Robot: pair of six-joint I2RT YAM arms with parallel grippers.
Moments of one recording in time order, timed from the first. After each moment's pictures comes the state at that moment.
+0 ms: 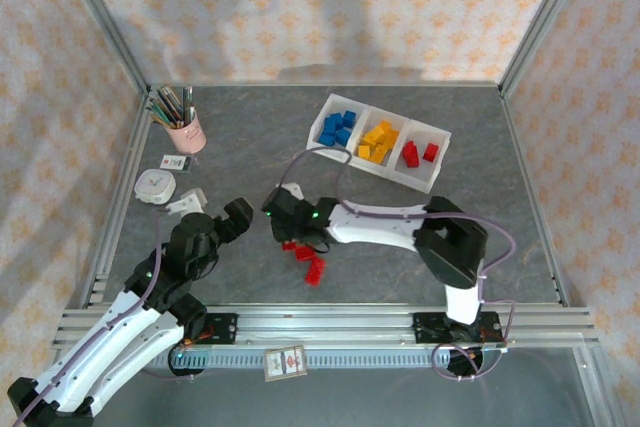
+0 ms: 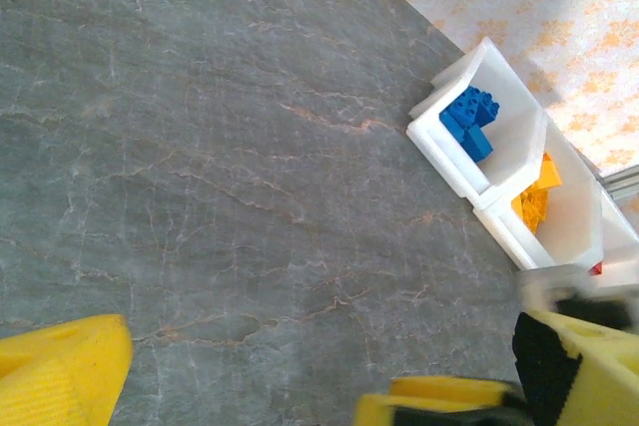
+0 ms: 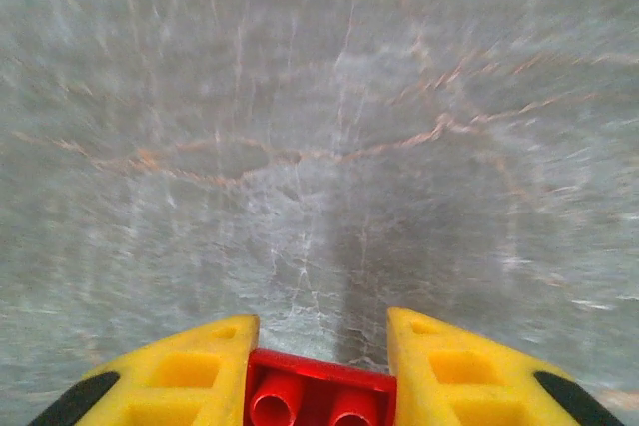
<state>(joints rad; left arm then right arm) -0.54 0.49 0.46 -0.51 -0.34 -0.93 1.10 1.84 1.29 -0.43 0.17 0.75</state>
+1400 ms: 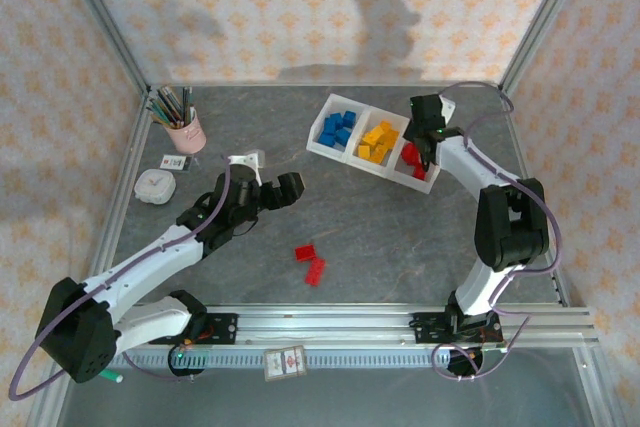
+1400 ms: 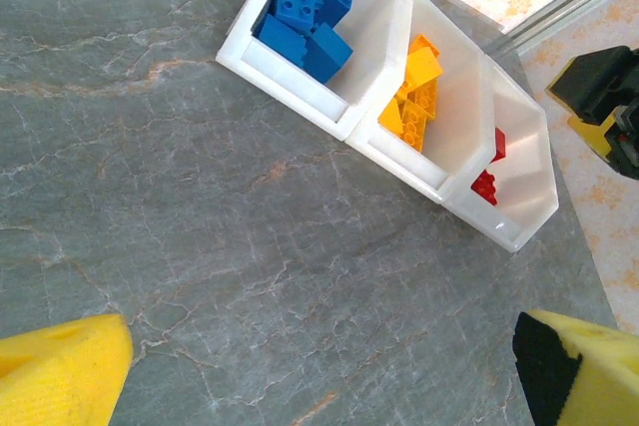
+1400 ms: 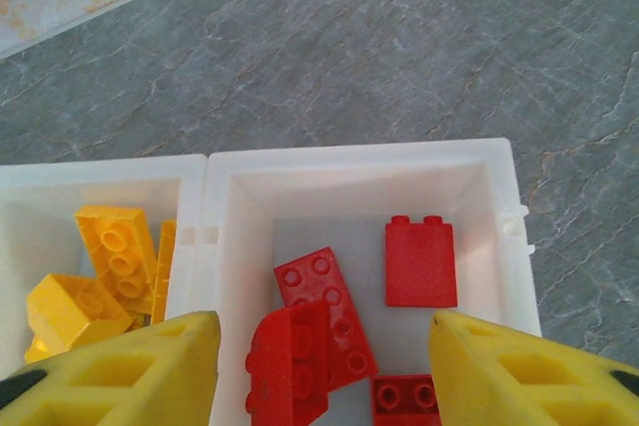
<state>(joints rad) -0.54 1.08 0.67 -0.10 -0.01 -0.74 0.22 1.72 1.26 -0.37 0.33 0.54</state>
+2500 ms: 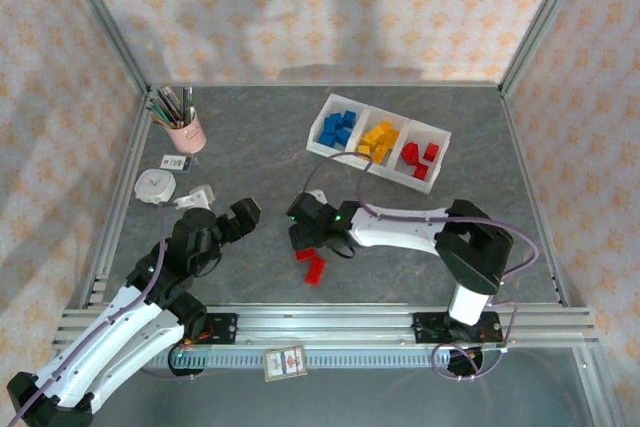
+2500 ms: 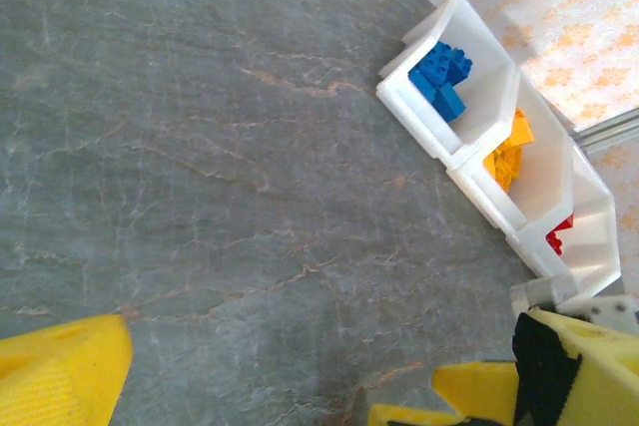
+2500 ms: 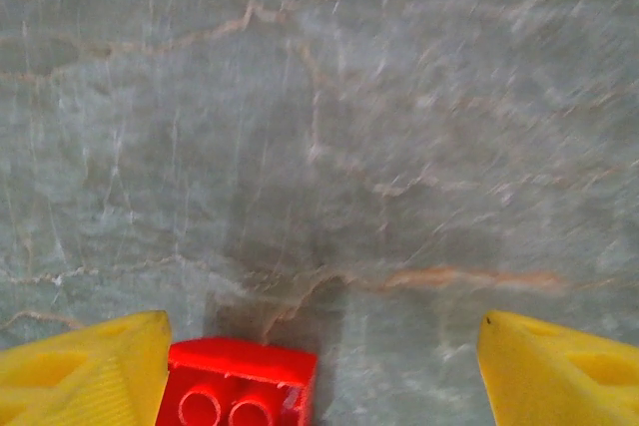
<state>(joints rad) -0.53 0.52 0.48 -0.52 -0.24 -0.91 1.08 1.75 1.11 -0.49 0.18 0.69</state>
